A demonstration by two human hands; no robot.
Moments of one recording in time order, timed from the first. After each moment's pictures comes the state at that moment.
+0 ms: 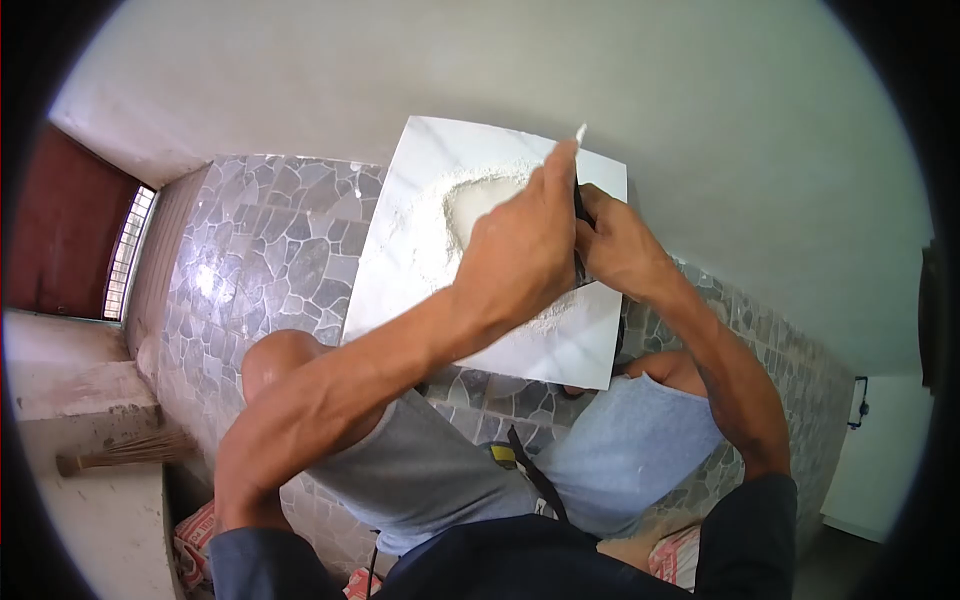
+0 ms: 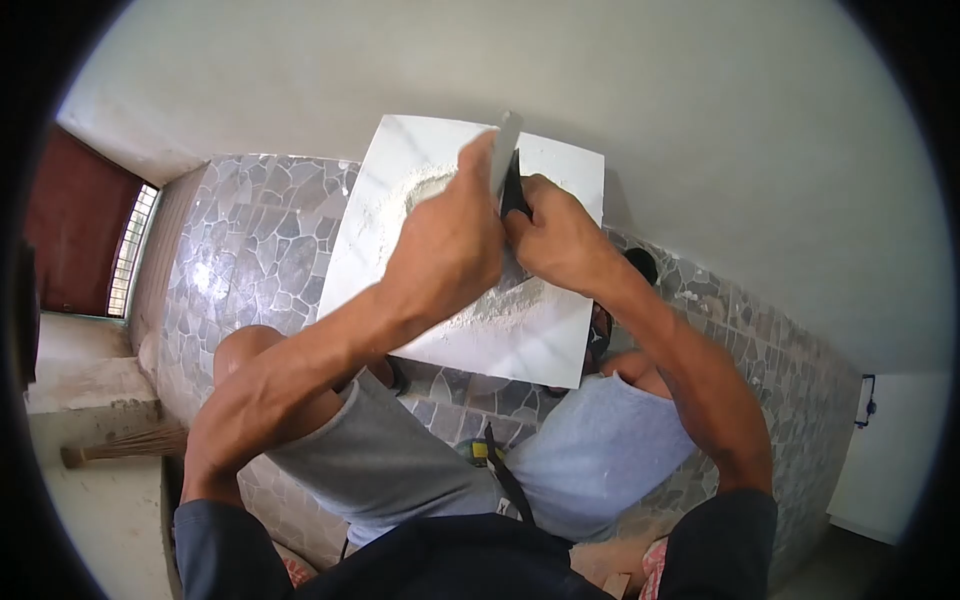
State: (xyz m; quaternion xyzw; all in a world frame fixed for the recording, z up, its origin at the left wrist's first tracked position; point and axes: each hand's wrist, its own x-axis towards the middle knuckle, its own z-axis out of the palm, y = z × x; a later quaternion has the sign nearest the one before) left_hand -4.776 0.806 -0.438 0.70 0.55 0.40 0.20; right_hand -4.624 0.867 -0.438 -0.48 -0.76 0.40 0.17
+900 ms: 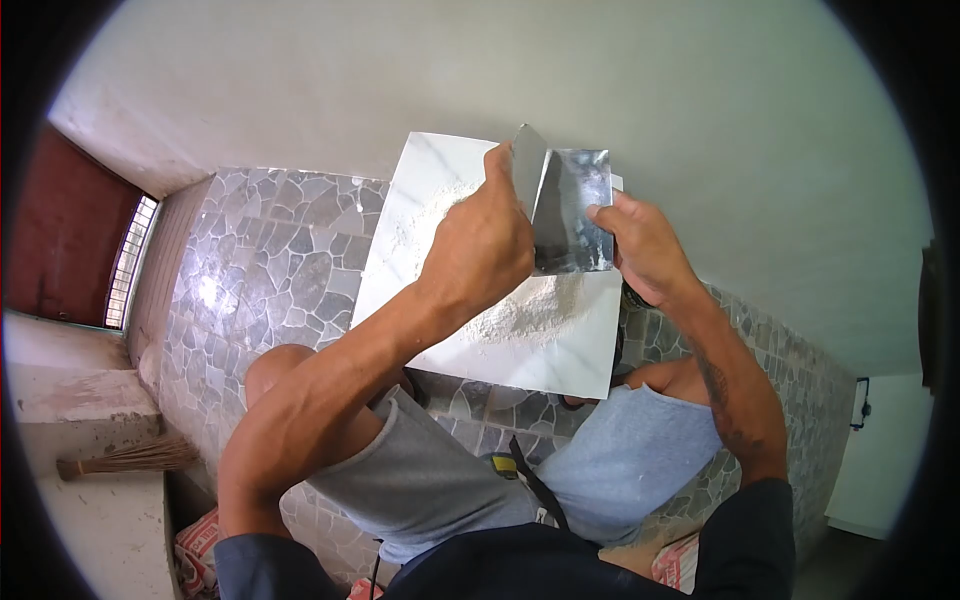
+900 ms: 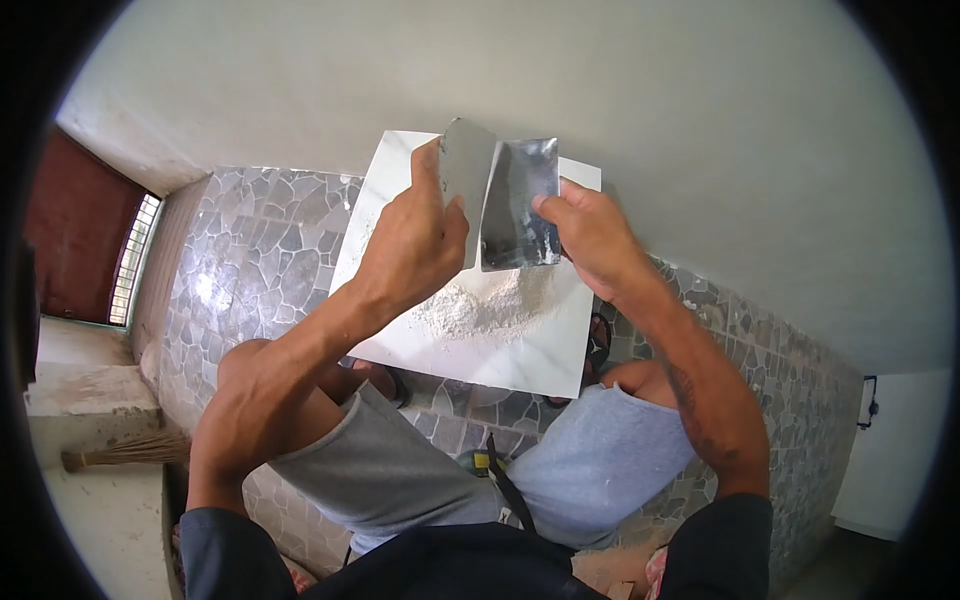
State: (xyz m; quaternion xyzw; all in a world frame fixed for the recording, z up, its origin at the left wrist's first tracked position) left_hand -4.802 0.819 -0.447 0.66 0.59 0.39 0.24; right_hand -4.601 0.885 -0.444 -0.43 -0.52 0.68 0.30
